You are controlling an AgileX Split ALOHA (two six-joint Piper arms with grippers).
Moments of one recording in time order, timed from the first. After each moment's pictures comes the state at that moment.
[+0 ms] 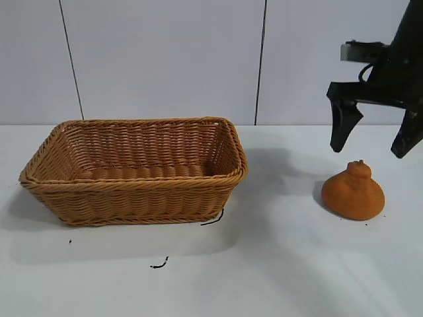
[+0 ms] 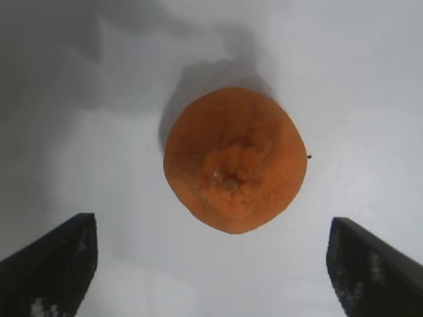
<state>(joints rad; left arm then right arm) -0.03 0.00 -0.50 -0.05 1.07 0.00 0.04 2.13 -1.49 0.15 0.98 -0.01</state>
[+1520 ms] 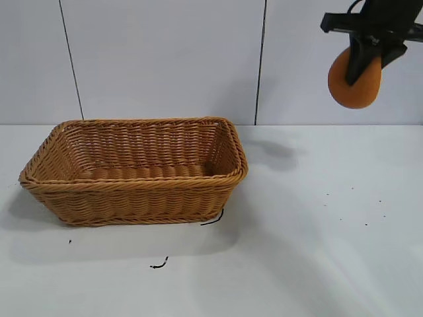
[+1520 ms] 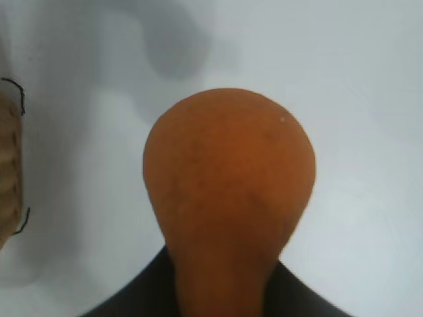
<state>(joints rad) -0.03 0.00 -0.50 -0.05 1.07 0.00 0.24 2.05 -2.02 0.12 1.21 0.03</state>
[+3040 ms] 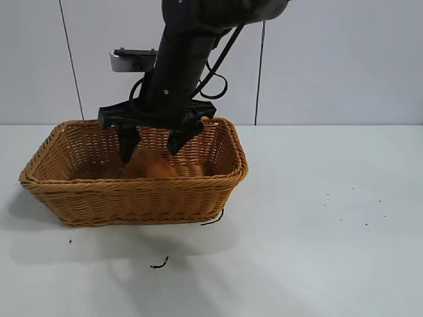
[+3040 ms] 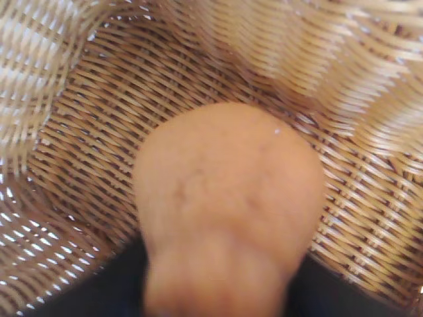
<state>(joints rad) -0.03 0.00 -0.50 -0.05 1.07 0.00 0.62 2.35 -2.26 0.09 1.06 0.06</state>
